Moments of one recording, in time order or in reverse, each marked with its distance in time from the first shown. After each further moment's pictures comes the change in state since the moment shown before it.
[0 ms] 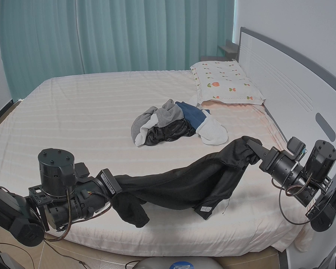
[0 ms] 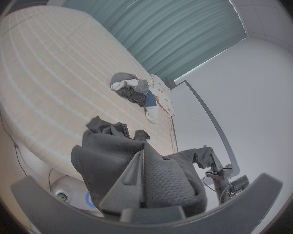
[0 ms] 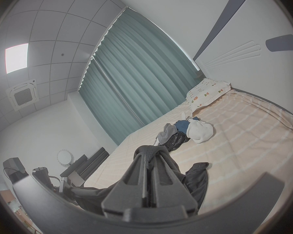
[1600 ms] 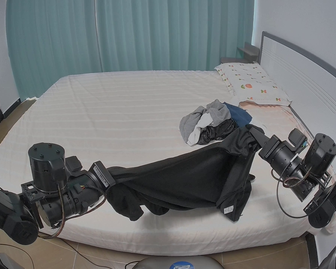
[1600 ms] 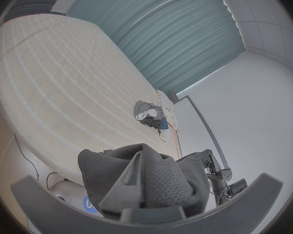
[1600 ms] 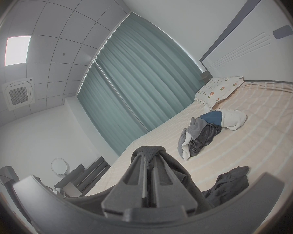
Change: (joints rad) left arm 0.015 -0.050 -0.010 0.010 0.024 0.004; right arm 0.021 -0.001 -0.067 0.000 -0.119 0.013
